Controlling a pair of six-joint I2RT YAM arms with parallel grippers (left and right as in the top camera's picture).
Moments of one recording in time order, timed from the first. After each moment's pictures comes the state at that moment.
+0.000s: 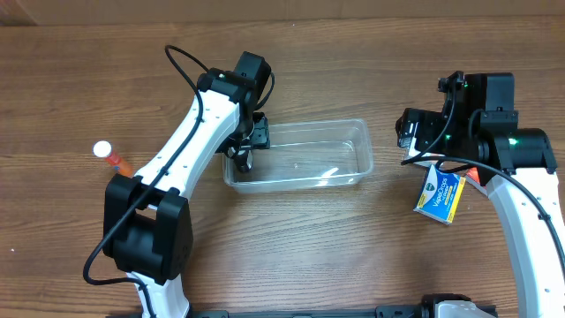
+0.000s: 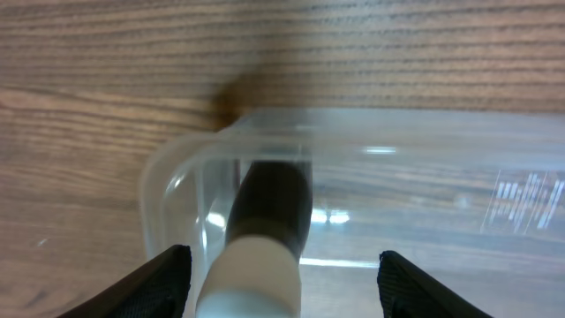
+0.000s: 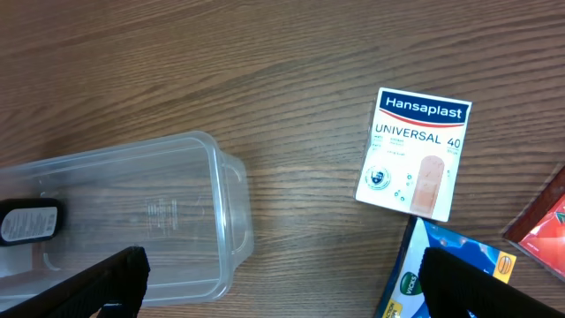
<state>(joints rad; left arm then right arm) -0.38 1.95 1.64 -1.18 -0.07 -0.49 0.01 1.34 1.27 -0.94 -0.15 0.17</state>
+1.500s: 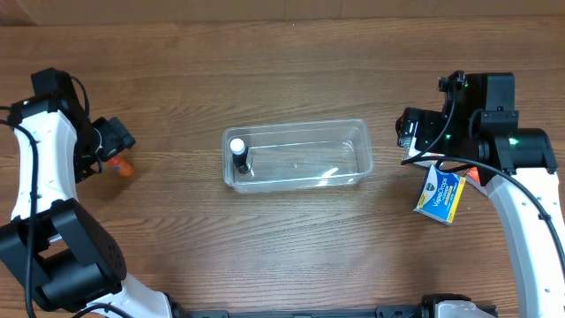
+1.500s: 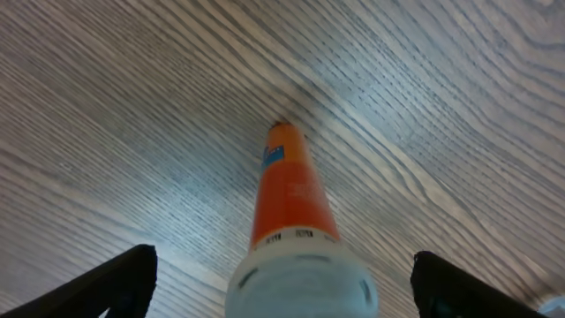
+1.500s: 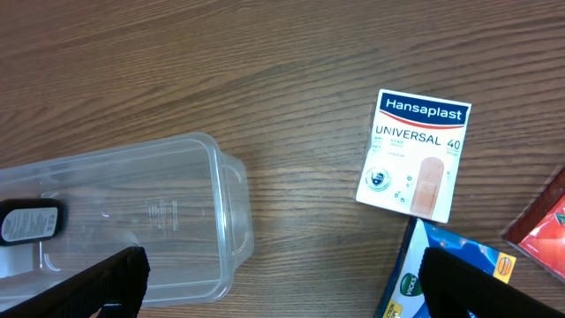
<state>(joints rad) 0.39 1.82 1.49 -1.10 -0.02 -0.32 0.01 1.34 1.27 -0.94 -0.15 0.17</state>
